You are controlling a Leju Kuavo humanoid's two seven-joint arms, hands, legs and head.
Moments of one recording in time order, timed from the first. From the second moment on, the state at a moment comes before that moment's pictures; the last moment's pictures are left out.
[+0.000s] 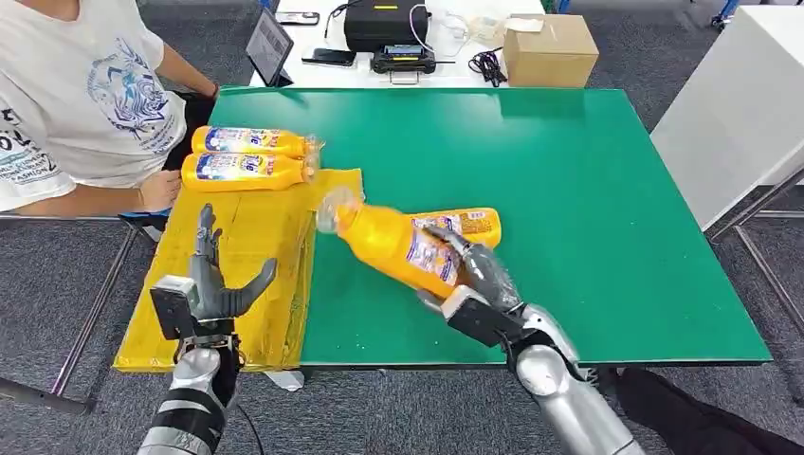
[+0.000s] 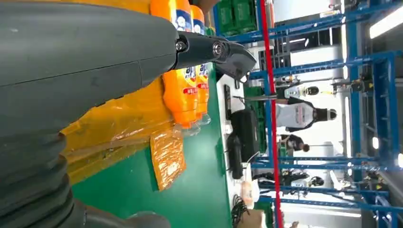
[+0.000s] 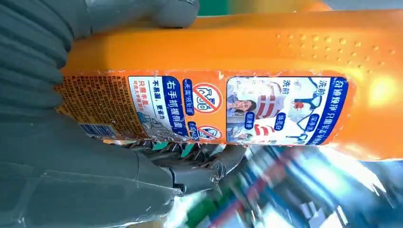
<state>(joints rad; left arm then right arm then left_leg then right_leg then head) -0.27 -0.21 0.08 -1.03 -0.10 0.22 -0.66 -0.20 -0.10 0.46 -1.48 0.34 -0.05 -0.45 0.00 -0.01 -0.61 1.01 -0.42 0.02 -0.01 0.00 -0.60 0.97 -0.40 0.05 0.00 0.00</state>
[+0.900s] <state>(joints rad) -0.17 -0.21 -0.16 -1.16 0.30 -0.33 -0.39 0.00 0.16 0.29 -1.40 0.45 -0.23 -0.65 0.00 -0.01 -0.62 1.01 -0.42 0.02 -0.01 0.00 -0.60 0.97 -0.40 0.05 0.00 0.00</state>
